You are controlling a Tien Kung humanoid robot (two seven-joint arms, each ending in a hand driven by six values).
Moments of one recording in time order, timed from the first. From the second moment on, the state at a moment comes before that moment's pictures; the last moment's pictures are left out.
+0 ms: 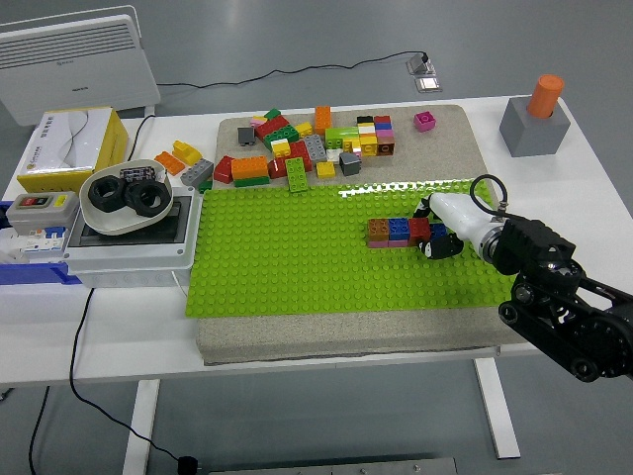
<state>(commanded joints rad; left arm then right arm) -0.02 0.06 -2.10 -0.27 2.23 0.06 0.20 0.57 -0.27 0.73 1.15 -1.94 0.04 -0.29</state>
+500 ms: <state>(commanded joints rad) -0.01 0.06 -2.10 -0.27 2.23 0.06 0.20 0.57 -0.27 0.73 1.15 -1.93 0.03 -0.28</state>
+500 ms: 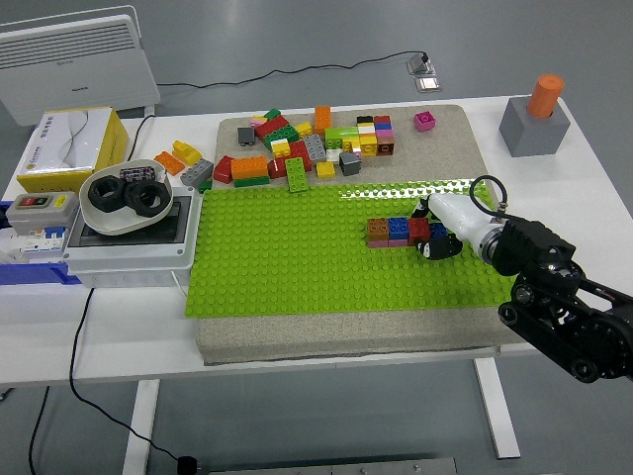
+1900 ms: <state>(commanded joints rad) -0.01 0.06 -2.11 -0.27 2.23 0.06 0.20 0.57 -0.27 0.74 1.15 -1.92 0.02 -0.28</state>
